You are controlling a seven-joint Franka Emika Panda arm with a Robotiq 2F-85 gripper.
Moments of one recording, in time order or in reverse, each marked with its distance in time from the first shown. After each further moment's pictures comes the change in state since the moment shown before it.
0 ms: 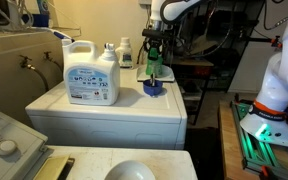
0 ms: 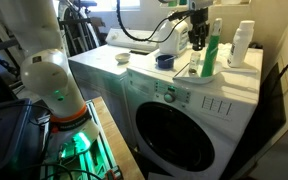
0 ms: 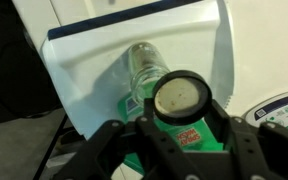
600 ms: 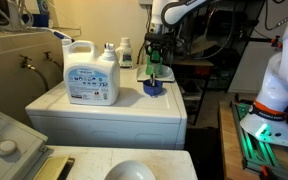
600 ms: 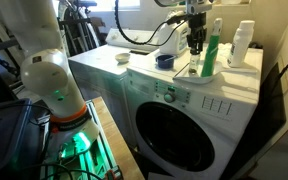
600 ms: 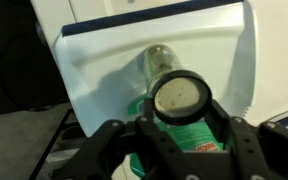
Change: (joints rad) arm 0.000 -0.004 -0.001 -0.040 -0.012 0.000 -0.047
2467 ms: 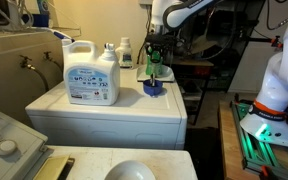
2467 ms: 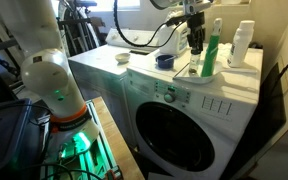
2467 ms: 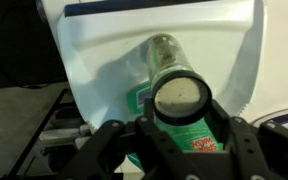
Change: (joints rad) arm 0.010 -0.015 0.008 -0.022 -0.102 0.021 -0.003
